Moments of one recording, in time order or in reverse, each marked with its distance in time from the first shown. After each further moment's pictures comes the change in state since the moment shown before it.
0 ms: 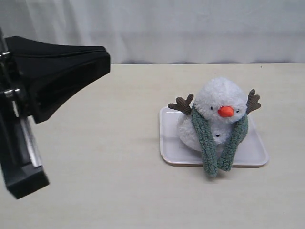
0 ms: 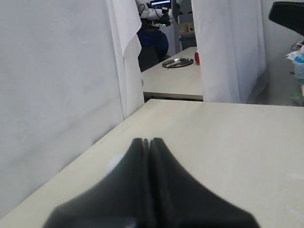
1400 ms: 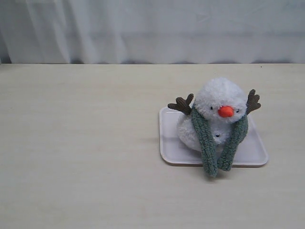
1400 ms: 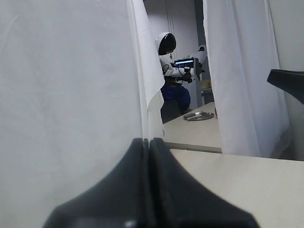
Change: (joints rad) left arm 0.000 -0.383 0.121 -0.002 0.082 -0.058; right arm 0.000 -0.050 0.029 0.003 -0.040 0.000
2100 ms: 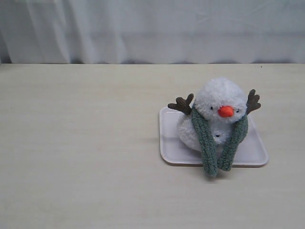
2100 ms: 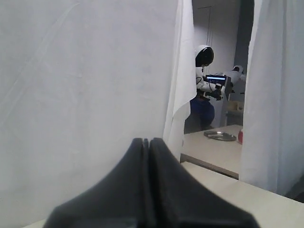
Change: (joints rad) left arm 0.000 0.000 0.000 -1.037 0.063 0.852; right arm 0.000 0.000 0.000 0.000 0.000 0.004
